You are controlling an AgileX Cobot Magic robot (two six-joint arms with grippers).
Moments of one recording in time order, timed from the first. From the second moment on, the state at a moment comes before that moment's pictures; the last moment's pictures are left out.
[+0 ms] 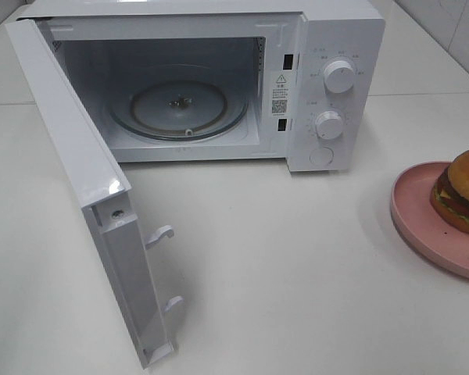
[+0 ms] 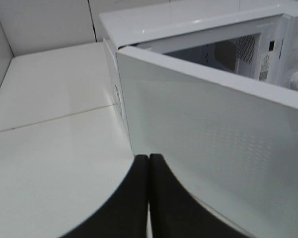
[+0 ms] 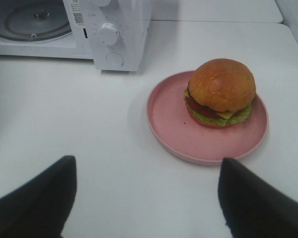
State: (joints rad) left arm -0.38 0.09 -0.50 0.12 0.73 -0.03; right arm 0.11 -0.01 -0.50 0.01 1.01 0.03
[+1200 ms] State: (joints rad) left arm -0.38 1.38 -0.49 0.09 -0.30 -0.03; right arm 0.11 -0.01 -0.50 0.01 1.01 0.03
